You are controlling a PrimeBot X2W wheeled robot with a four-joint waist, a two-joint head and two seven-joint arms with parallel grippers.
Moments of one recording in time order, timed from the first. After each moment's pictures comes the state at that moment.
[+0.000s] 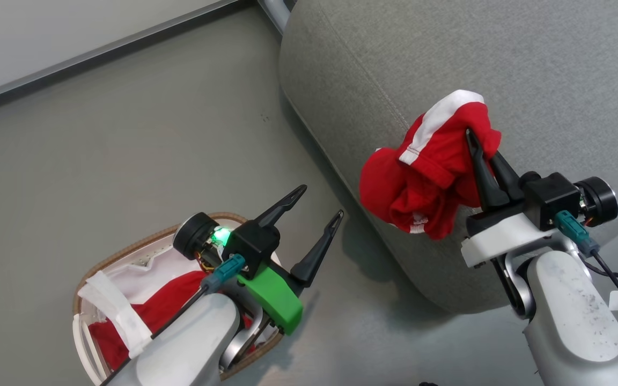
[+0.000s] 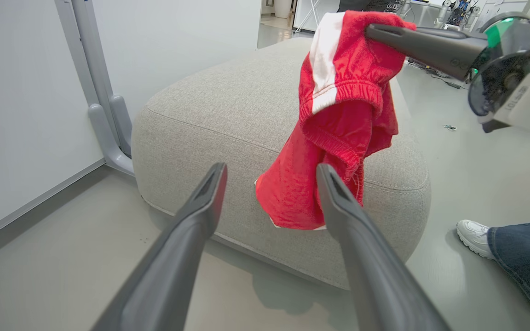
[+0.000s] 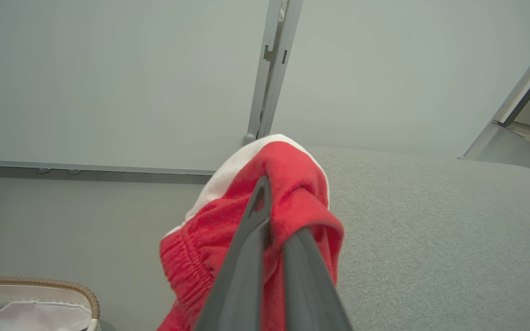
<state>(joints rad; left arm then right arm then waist) -0.53 0.23 -0.86 0.33 -0.47 -0.09 -0.23 -0.40 -0.10 0.13 0.24 0.04 0.13 -0.26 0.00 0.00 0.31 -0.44</state>
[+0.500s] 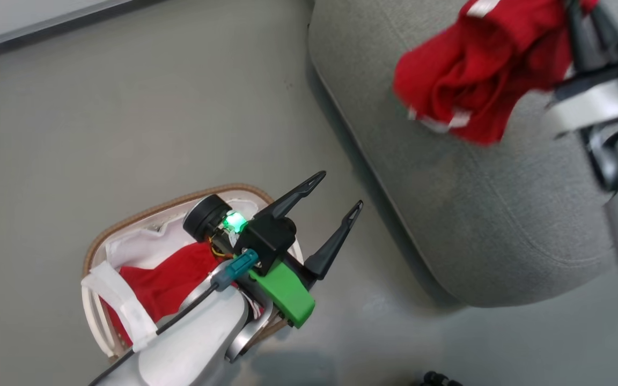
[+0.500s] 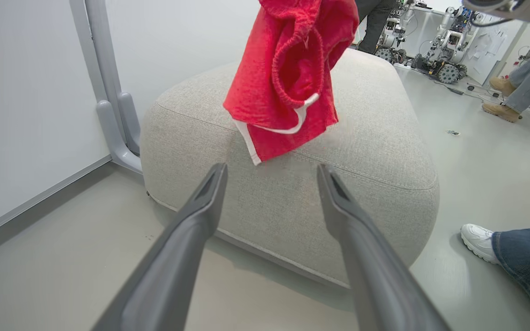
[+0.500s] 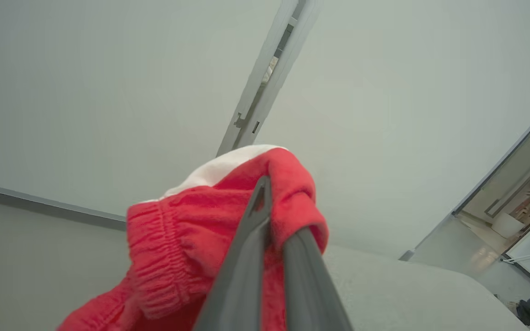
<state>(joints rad) -0.57 0.25 -0.89 0.25 -0.44 -0.09 -0.21 -0.74 -0.28 0.08 0.31 0.00 0.13 -0.26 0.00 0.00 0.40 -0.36</state>
